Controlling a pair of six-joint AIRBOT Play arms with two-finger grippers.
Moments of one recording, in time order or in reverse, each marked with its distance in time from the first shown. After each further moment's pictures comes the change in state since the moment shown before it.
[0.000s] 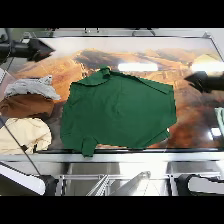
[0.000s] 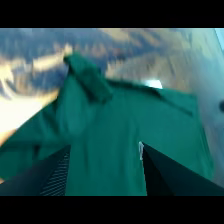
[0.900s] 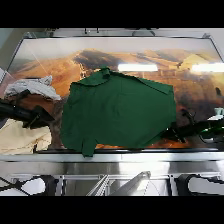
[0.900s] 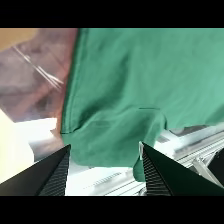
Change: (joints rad) left arm 0.155 0.449 -1.030 0.380 -0.053 -0.056; right arm 0.044 -0.004 -0.610 -0.143 0.192 -0.041
